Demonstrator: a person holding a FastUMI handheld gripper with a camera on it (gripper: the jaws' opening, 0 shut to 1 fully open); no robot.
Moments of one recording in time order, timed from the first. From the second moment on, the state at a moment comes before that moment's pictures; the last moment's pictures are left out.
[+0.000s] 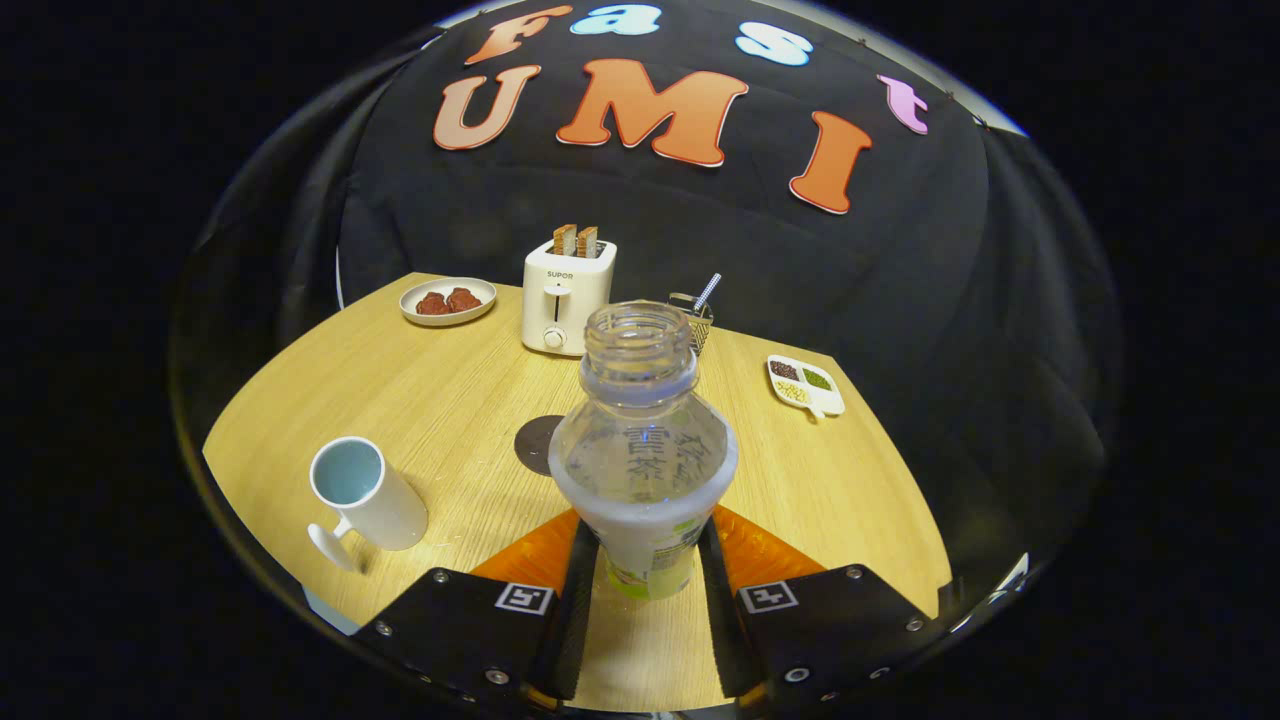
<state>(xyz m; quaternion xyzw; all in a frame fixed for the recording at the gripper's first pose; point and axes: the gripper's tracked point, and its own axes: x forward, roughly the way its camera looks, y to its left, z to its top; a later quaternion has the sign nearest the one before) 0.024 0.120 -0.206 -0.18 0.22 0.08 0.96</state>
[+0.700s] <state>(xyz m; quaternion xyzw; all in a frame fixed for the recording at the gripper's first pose) 0.025 0.170 -0.202 -0.45 0.16 0.08 0.88</state>
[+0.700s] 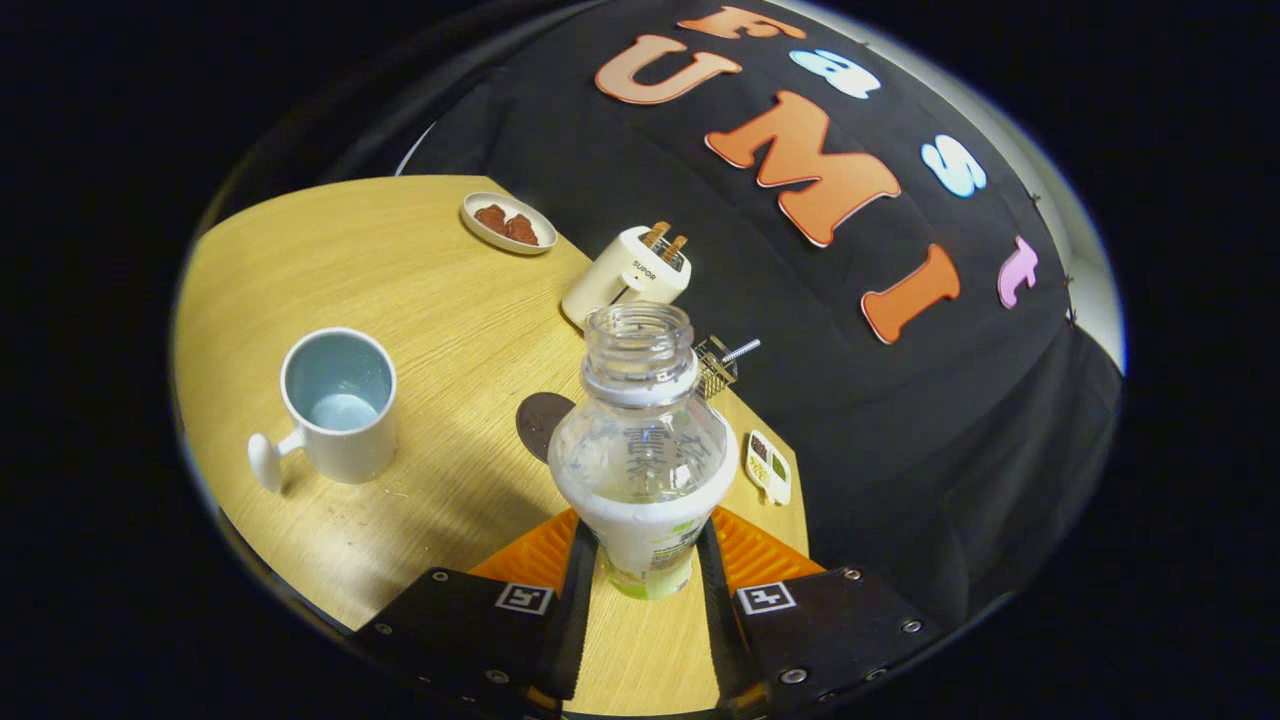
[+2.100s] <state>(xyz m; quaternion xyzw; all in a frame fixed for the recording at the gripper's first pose) 0.038 0.225 -0.185 -0.74 0.00 0.10 0.67</state>
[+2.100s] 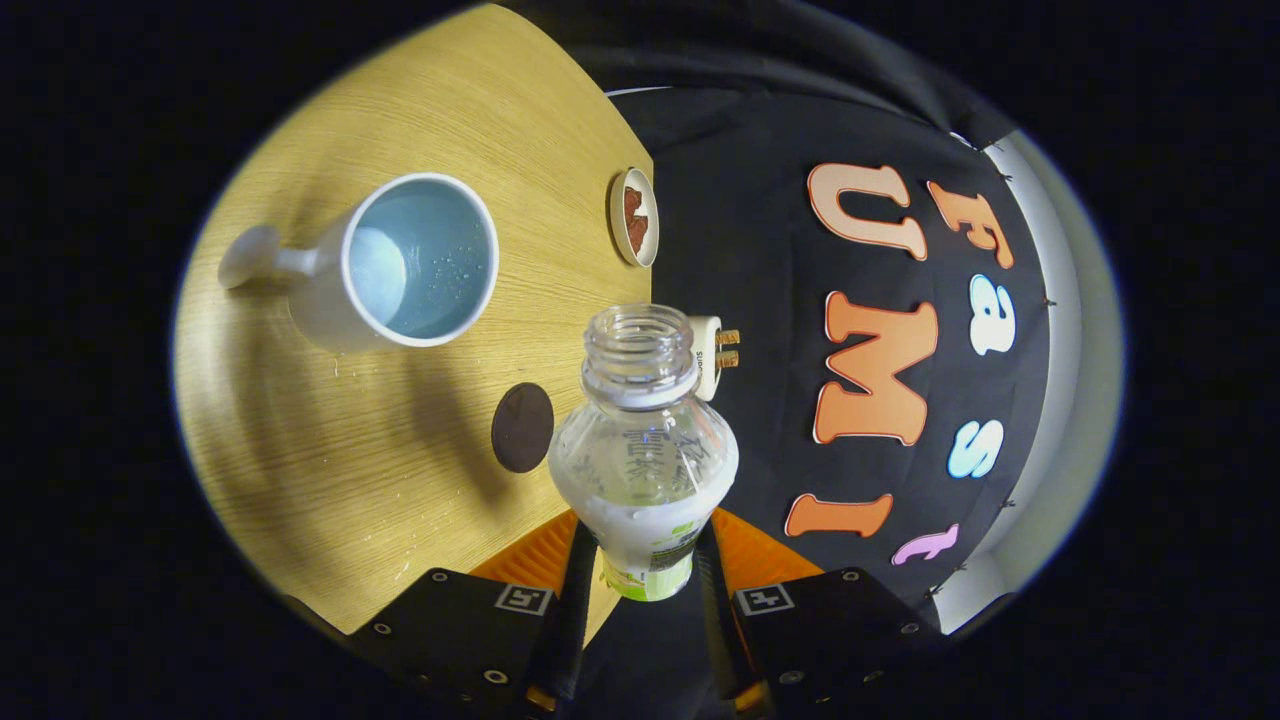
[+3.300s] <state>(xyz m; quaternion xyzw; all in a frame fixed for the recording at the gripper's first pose) 0.045 0.238 -0.186 -0.79 -0.02 0.13 0.59</state>
